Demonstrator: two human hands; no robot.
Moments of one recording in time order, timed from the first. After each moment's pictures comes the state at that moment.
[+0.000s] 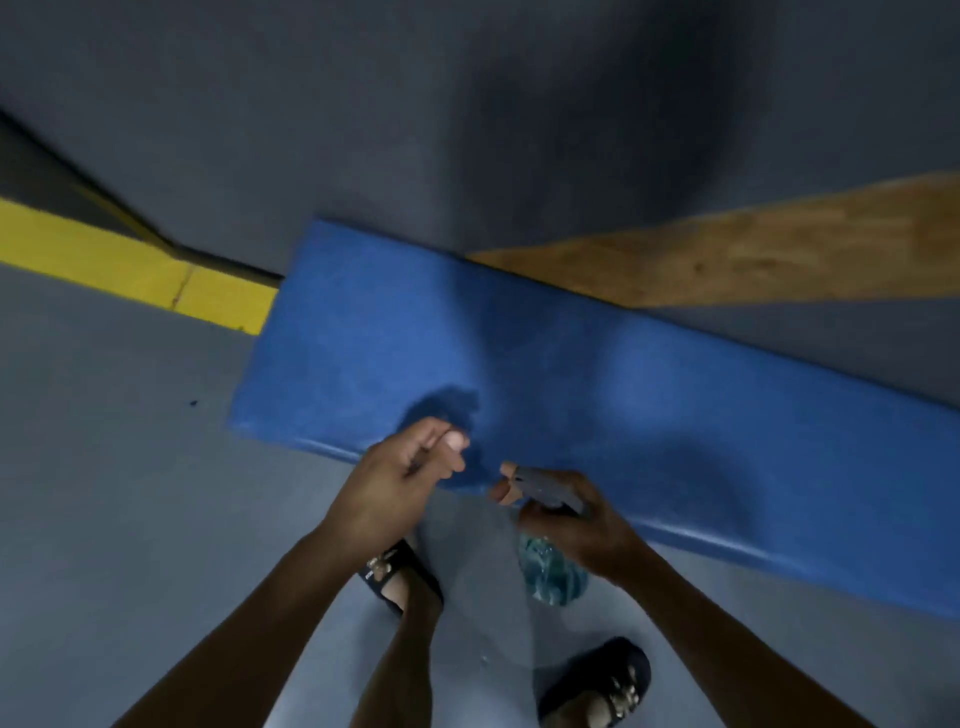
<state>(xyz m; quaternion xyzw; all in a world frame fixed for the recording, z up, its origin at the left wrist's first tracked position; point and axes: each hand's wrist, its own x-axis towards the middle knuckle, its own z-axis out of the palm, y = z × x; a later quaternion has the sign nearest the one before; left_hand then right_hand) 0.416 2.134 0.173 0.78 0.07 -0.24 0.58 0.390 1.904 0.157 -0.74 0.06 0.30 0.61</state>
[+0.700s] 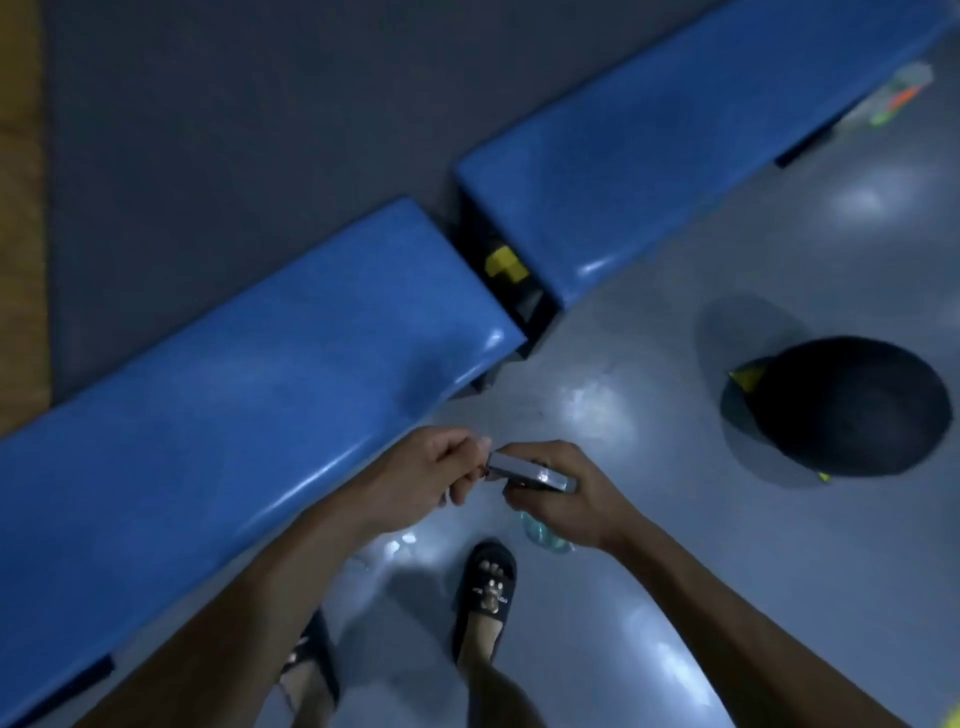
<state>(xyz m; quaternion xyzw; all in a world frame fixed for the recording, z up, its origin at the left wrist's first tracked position) 0.222 1.517 0.222 0.67 -0.30 -0.58 0.35 0.054 1.395 0.208 -0.73 0.27 0.05 0.62</state>
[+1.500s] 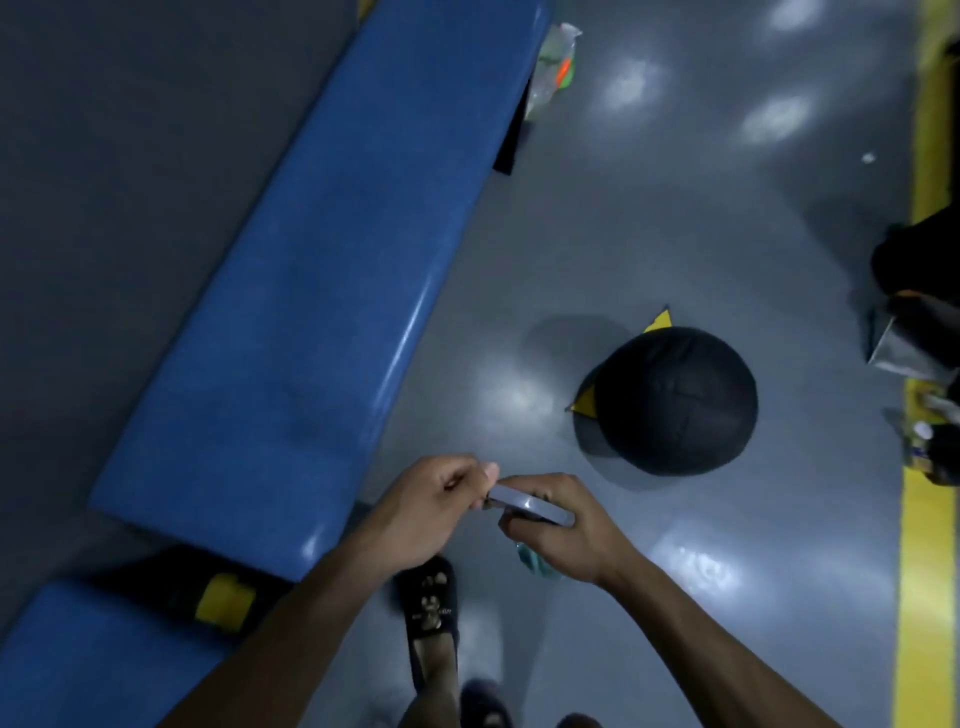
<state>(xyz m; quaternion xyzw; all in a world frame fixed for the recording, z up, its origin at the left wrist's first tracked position) 0.099 1.012 0.185 0.59 -0.52 -0.59 0.19 -0.097 1.007 0.178 -0.61 0.51 -0.13 0.60</state>
